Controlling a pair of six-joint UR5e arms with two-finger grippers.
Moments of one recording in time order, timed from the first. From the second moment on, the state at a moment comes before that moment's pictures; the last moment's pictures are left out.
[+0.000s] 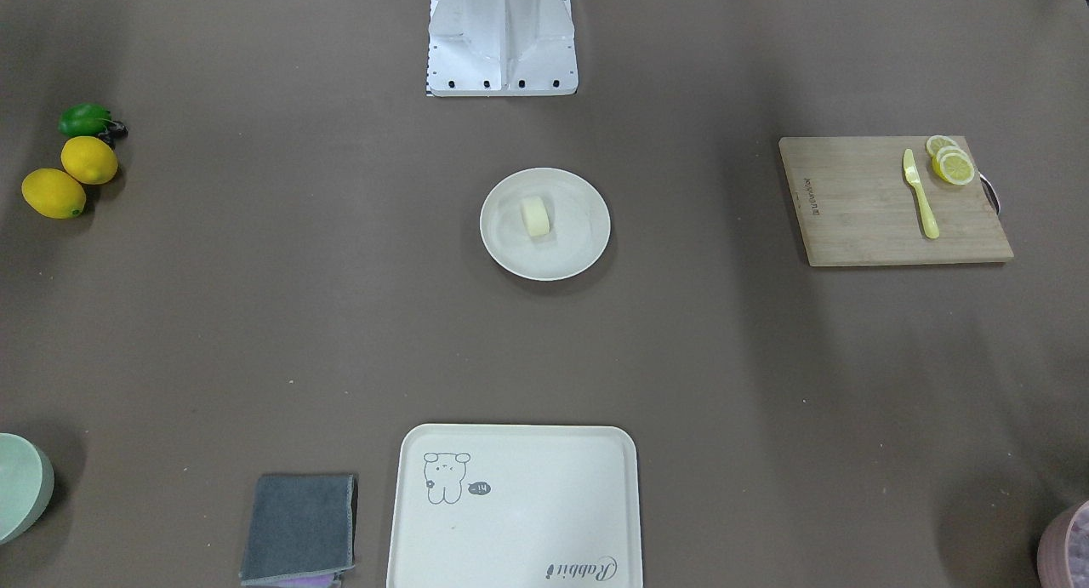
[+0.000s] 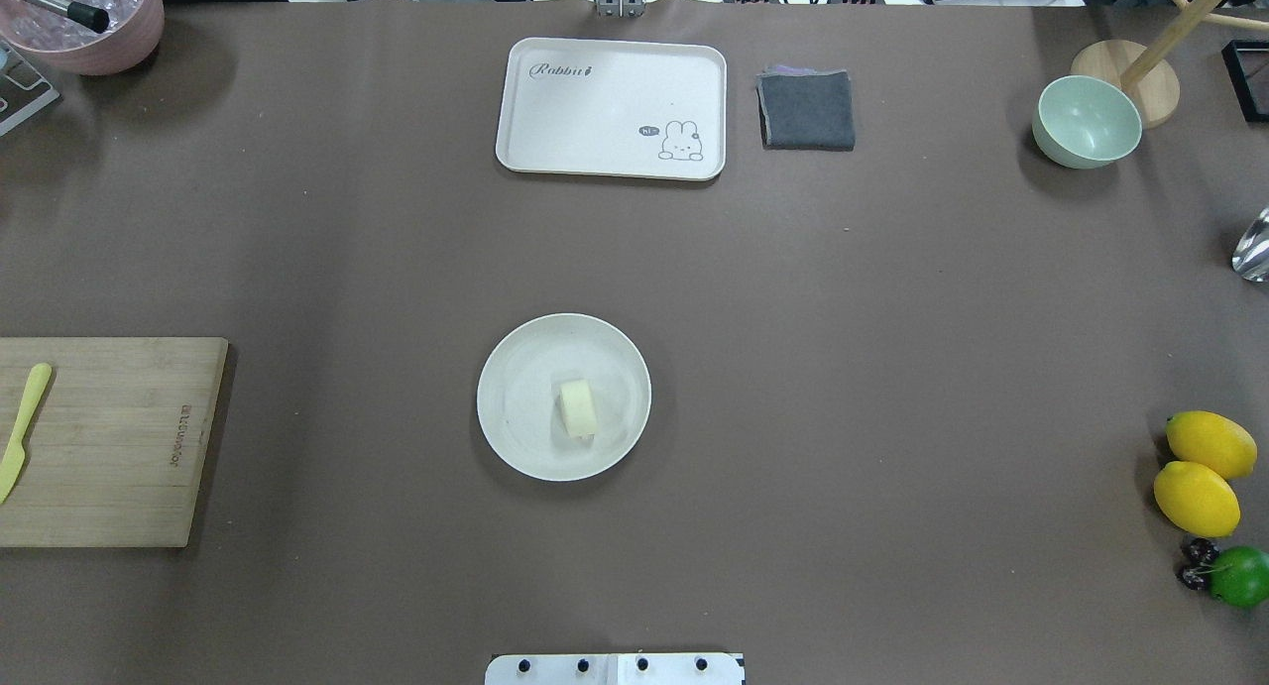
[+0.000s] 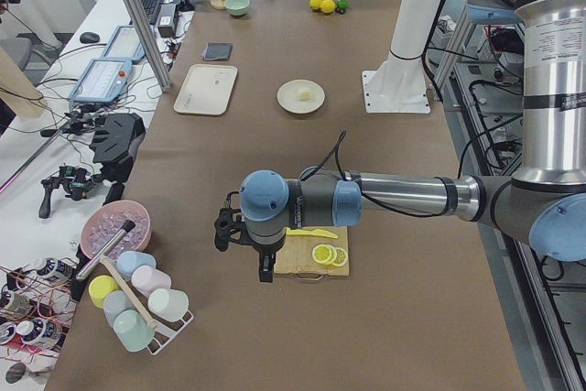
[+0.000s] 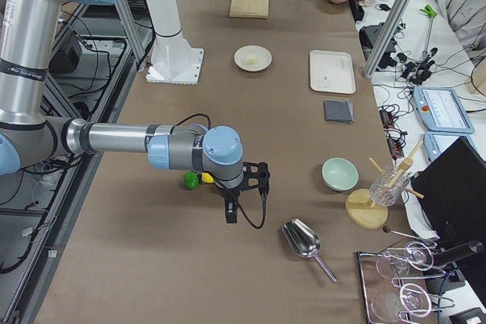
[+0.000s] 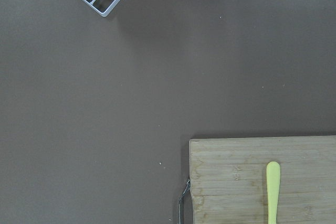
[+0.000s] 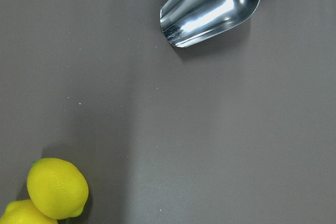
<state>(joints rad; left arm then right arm) -1.66 -1.47 -1.73 -1.49 -2.43 0.08 1.63 -1.88 1.90 -1.56 2.33 -0.09</state>
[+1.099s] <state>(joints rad) -1.66 -1.44 -1.70 -1.58 -2.44 0.08 1.63 -1.88 1.89 -1.56 2.33 -0.09</state>
